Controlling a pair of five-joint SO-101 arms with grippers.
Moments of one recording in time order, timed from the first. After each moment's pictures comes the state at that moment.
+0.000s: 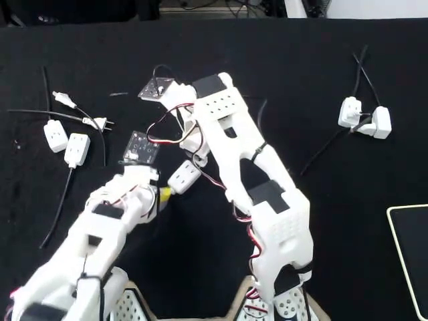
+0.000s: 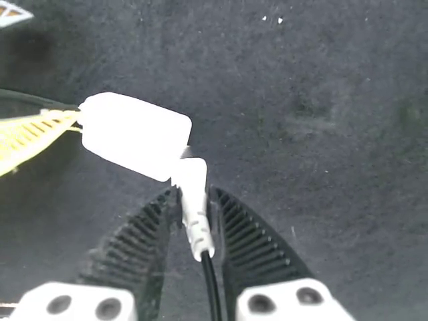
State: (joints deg) left arm 8.4 -34.3 76.7 18.9 -7.7; right arm -24.9 28.3 -21.3 90.4 36.2
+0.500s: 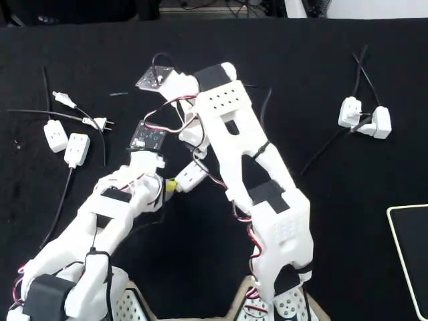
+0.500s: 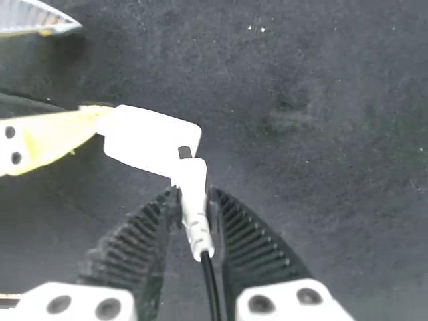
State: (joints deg) left arm 10.0 -26.2 70.1 16.8 -6.3; right arm -24.8 28.3 -30.9 97.7 36.2
